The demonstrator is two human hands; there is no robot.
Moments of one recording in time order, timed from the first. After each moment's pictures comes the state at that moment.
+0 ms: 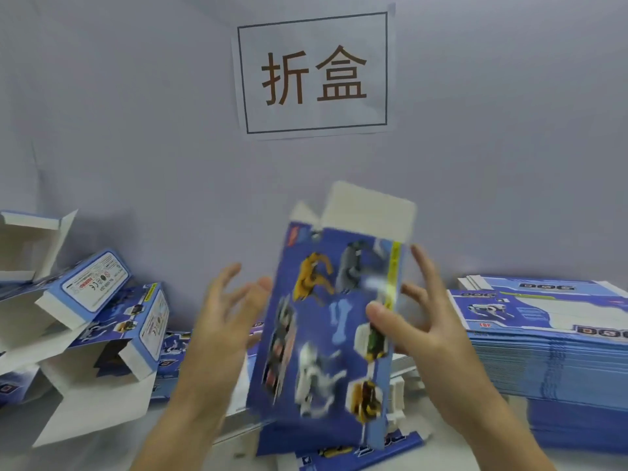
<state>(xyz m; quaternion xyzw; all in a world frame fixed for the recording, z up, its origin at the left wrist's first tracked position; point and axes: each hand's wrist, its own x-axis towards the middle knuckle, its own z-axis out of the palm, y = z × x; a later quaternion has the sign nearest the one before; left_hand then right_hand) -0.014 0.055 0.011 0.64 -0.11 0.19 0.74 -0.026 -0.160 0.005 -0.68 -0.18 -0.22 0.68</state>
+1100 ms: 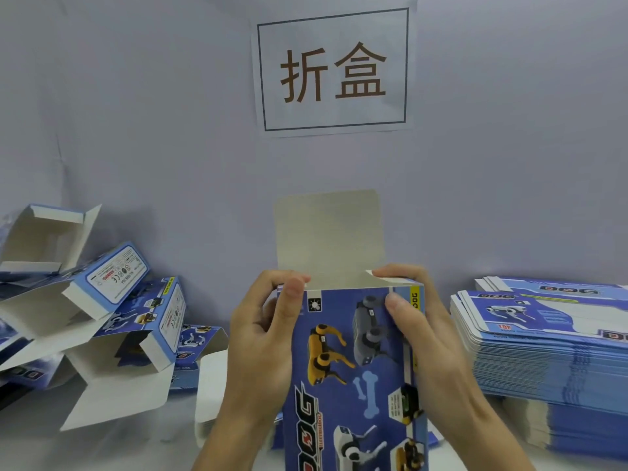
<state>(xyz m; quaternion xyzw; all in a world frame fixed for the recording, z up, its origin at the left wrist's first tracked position) -0.020 0.033 0.002 0.60 -0.24 0.30 0.70 -0.028 -0.131 0.003 -0.64 -0.28 -0.23 0.68</state>
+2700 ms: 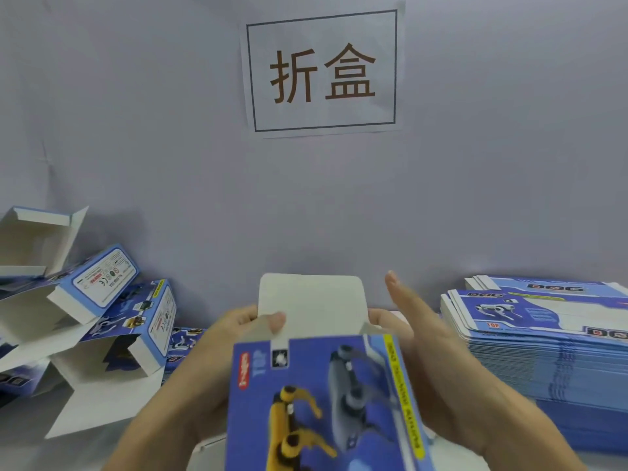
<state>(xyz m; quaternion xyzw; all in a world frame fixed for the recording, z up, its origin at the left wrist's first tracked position) -0.017 0.060 0.028 0.70 -0.07 0.01 0.71 -0.028 -0.143 0.024 -0.65 -0.13 0.10 0.74</state>
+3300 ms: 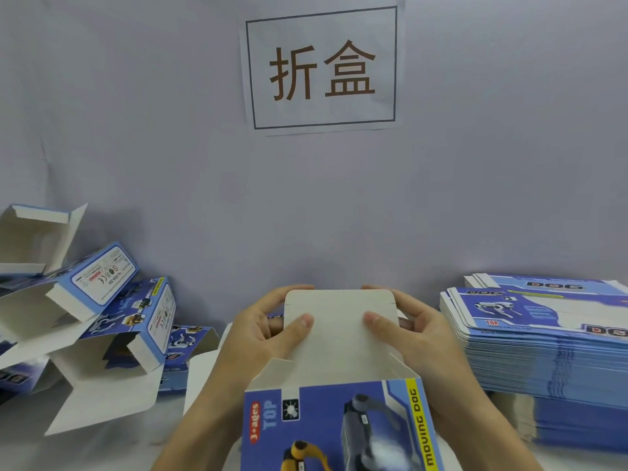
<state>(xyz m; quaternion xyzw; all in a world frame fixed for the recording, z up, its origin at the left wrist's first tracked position) -0.015 0.051 0.008 0.71 -0.17 0.08 0.69 -0.021 -0.143 0.001 -0.61 -0.10 -0.11 0.77</state>
